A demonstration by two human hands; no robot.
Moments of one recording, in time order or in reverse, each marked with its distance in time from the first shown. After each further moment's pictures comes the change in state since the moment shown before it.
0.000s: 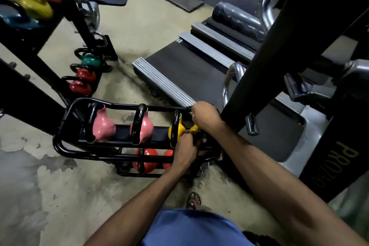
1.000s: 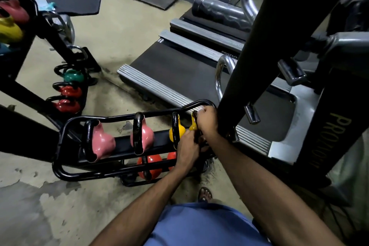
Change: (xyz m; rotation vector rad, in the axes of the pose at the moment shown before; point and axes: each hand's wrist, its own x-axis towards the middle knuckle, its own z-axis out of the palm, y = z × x) left_hand 0.011 -0.016 -0.004 0.059 -0.039 0.138; right_hand -0.018 -0.012 0.035 0.751 0.248 0.523
